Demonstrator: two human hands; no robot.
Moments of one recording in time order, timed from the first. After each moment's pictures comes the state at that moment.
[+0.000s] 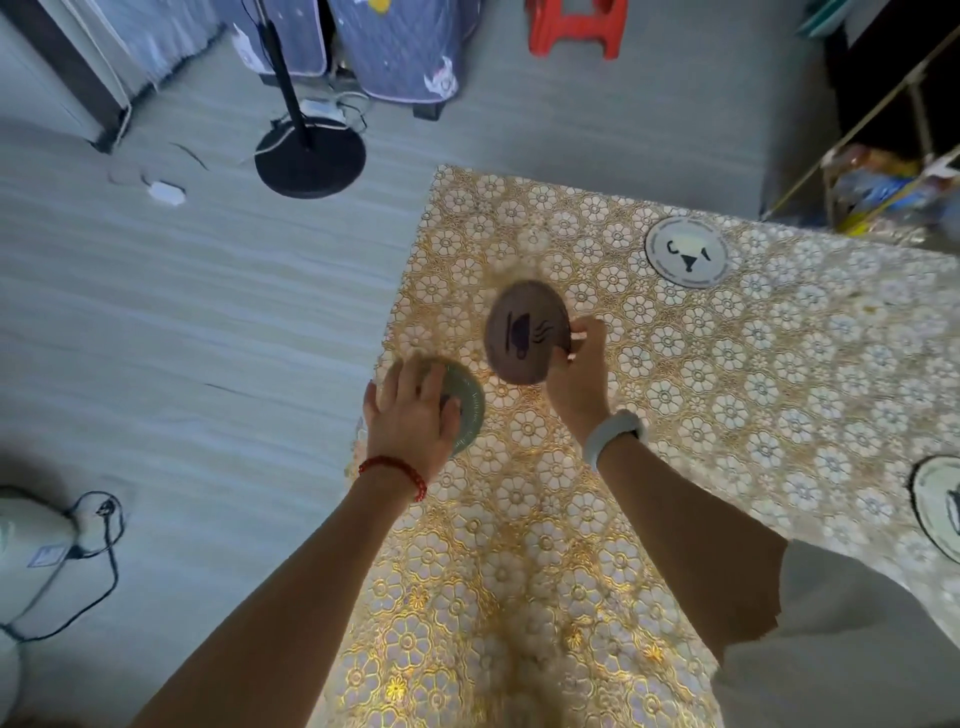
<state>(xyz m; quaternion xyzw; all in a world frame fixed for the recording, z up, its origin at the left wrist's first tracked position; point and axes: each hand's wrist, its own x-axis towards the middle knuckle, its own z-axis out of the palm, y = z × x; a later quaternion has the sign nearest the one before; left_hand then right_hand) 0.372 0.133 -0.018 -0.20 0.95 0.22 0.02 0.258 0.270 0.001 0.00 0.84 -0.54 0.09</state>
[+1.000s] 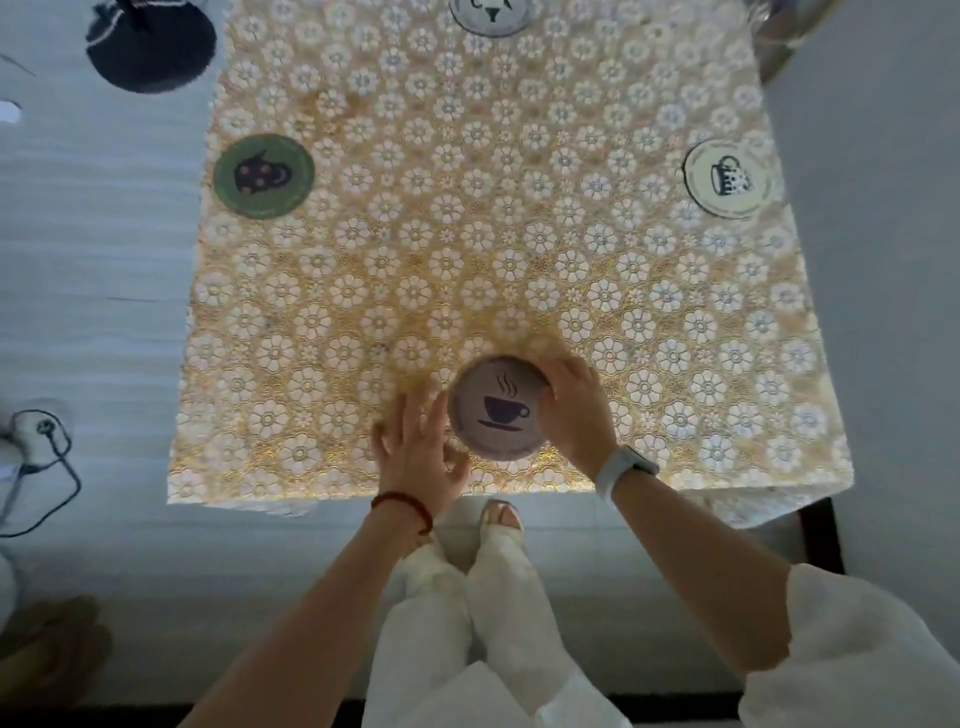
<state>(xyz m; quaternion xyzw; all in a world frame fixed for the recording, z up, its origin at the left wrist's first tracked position) 0.634 0.394 -0.051 -0.13 0.95 0.25 0.16 0.547 0.559 -0.019 -0.06 0.95 -0.25 0.15</state>
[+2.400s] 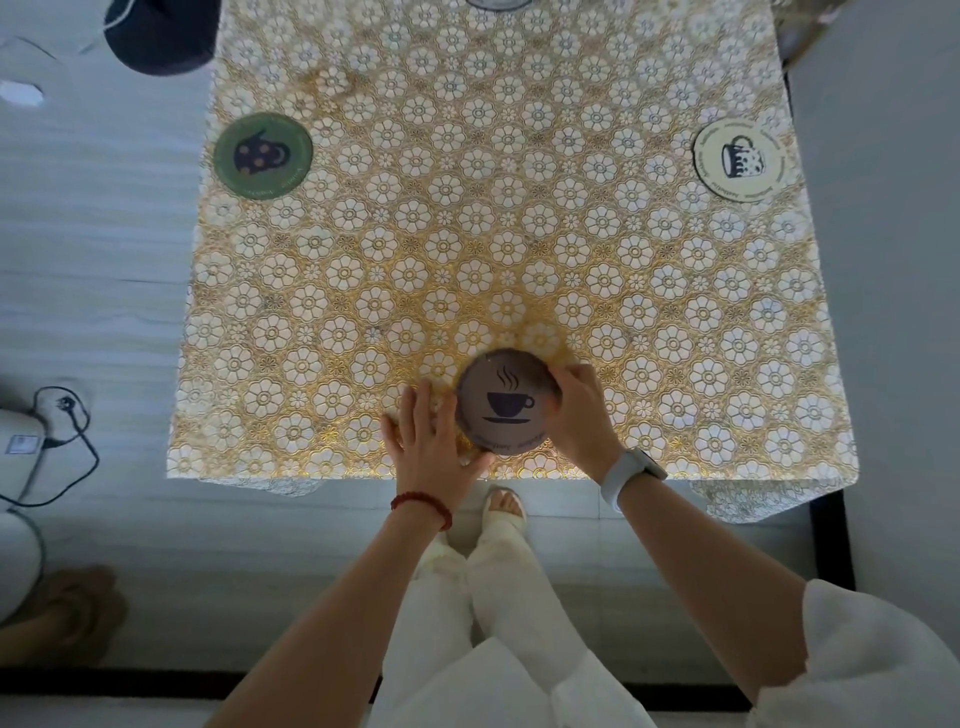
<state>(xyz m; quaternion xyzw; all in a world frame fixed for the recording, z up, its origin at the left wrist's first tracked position) 0.645 0.427 -0.067 -0.16 0.95 0.23 0.10 0.559 0.574 -0.016 0.00 0.92 -0.30 0.26</state>
